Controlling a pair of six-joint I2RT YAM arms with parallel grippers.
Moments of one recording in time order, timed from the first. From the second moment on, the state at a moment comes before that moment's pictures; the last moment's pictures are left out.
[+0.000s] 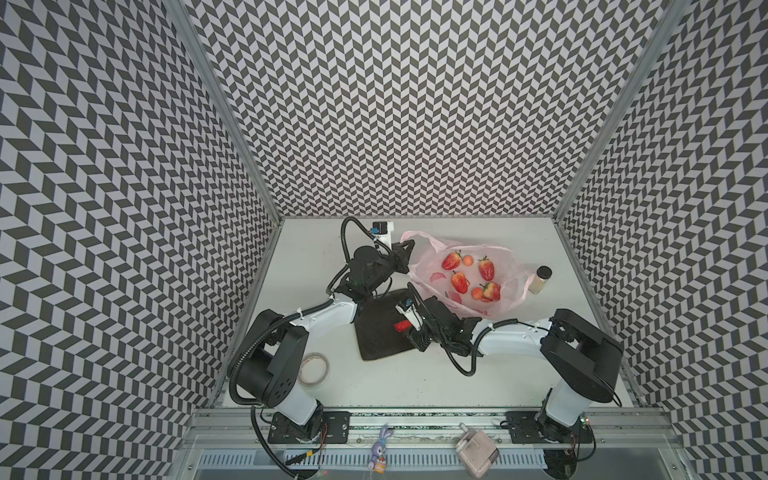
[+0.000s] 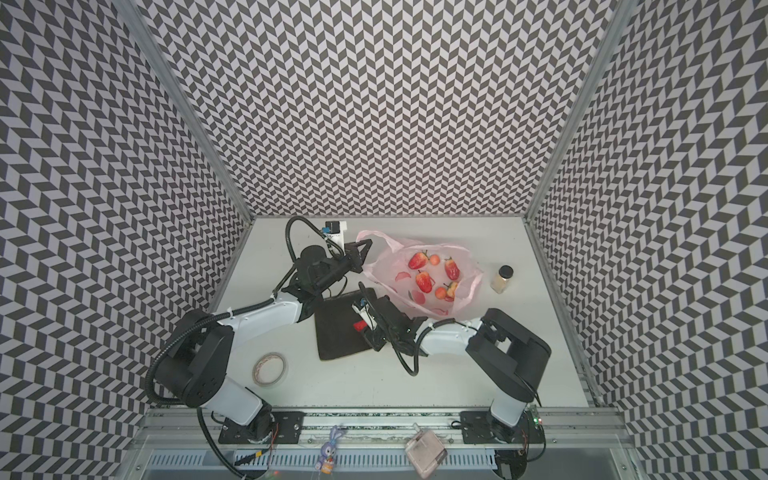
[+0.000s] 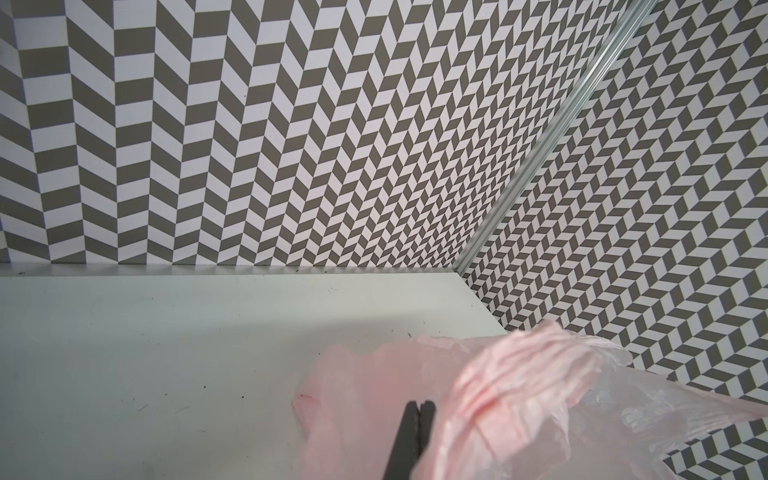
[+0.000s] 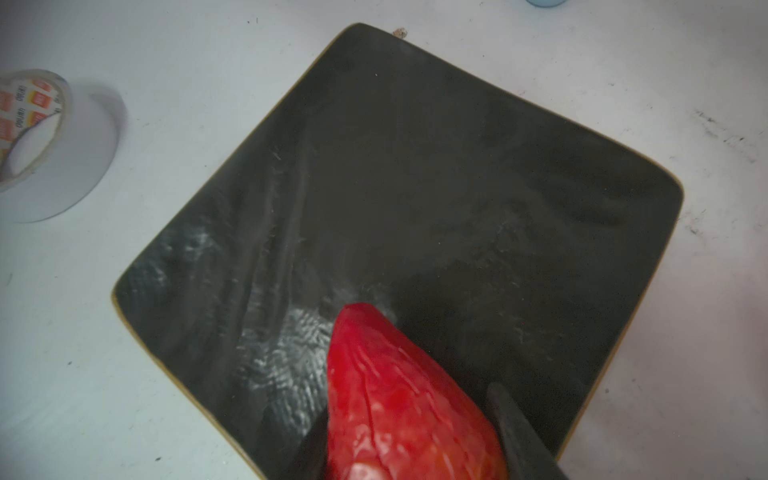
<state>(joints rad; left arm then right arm) -0.52 1.58 0.88 0.67 0.19 -0.49 0.95 1.73 0.84 0.12 -0.01 0.09</state>
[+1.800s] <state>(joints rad) -0.79 1.38 0.64 0.71 0.13 -0.36 0.58 1.40 0.71 -0.12 0.31 0.67</state>
